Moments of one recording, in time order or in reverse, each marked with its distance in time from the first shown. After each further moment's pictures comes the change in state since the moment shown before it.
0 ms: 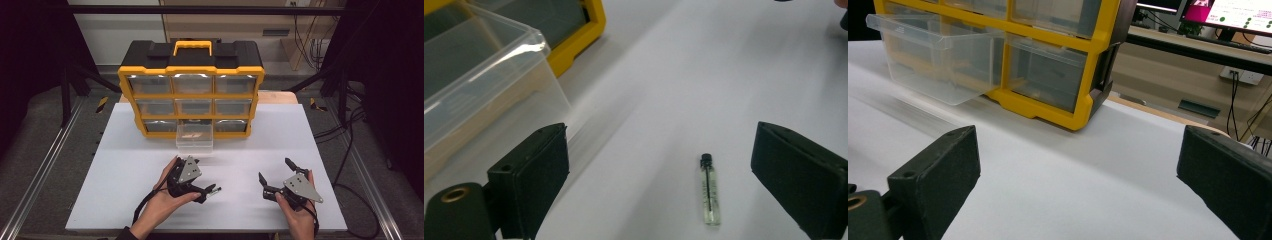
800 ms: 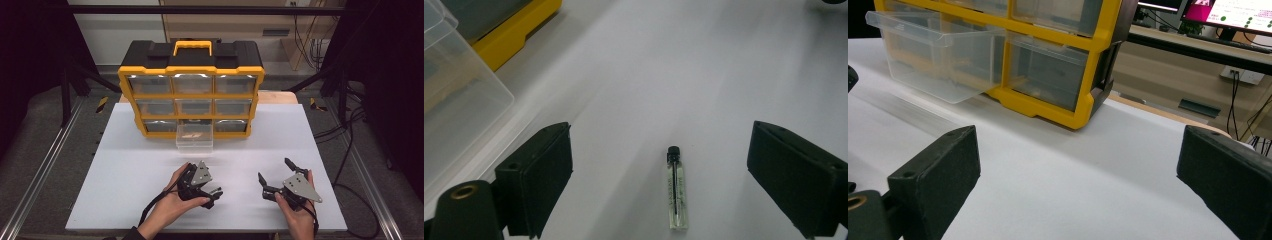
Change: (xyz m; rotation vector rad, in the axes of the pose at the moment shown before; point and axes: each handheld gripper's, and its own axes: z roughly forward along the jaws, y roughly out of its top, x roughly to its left) left arm -0.014 -0.001 0.021 0.075 -0.079 0.009; right arm 0.001 0.000 0.001 0.005 0.001 -0.005
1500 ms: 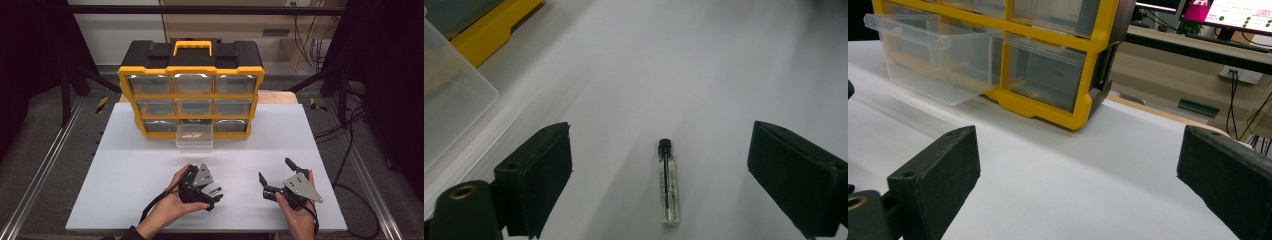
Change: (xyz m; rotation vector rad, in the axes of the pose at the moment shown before) left arm -0.002 -0.002 0.003 0.034 -0.022 0.019; right arm -0.001 0.000 0.000 -0.005 -0.004 0.007
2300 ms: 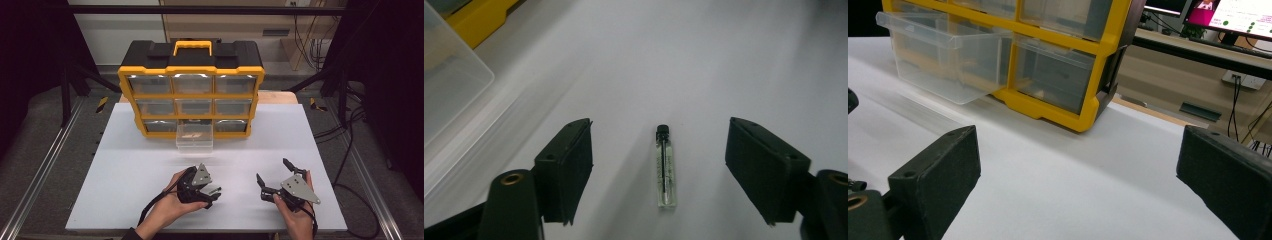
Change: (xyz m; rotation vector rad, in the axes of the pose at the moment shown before) left arm 0.001 -0.003 -0.003 0.039 -0.013 -0.019; right arm 0.007 0.003 -0.001 0.001 0.009 -0.024
